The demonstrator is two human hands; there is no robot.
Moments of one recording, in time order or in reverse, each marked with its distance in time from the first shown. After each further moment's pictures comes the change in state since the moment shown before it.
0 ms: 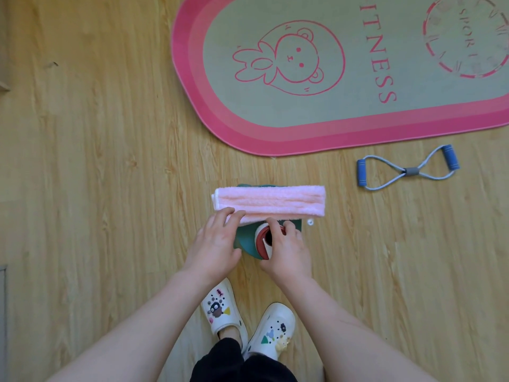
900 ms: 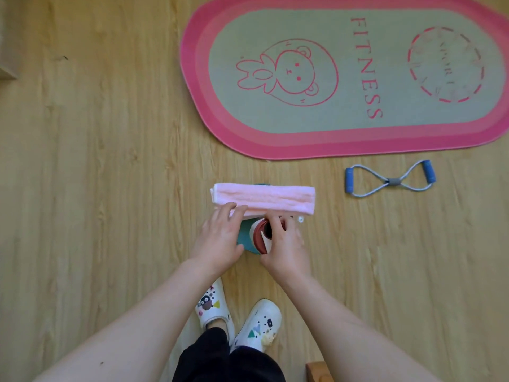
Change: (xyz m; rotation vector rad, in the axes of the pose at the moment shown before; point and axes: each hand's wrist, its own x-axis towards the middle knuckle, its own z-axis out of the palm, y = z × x) left_hand -0.019 0.016 -0.002 -0.003 0.030 0.002; right_hand -0.036 -0.001 -0.023 0.125 0.131 -0.080
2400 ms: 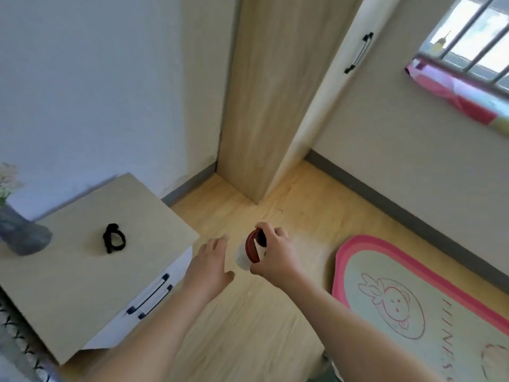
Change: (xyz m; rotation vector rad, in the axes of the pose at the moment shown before) left_hand -0.483 -0.325 -0.359 -0.423 0.626 -0.563; right_hand -0.301 -0.655 -0.029 -0.233 -0.157 -0.775
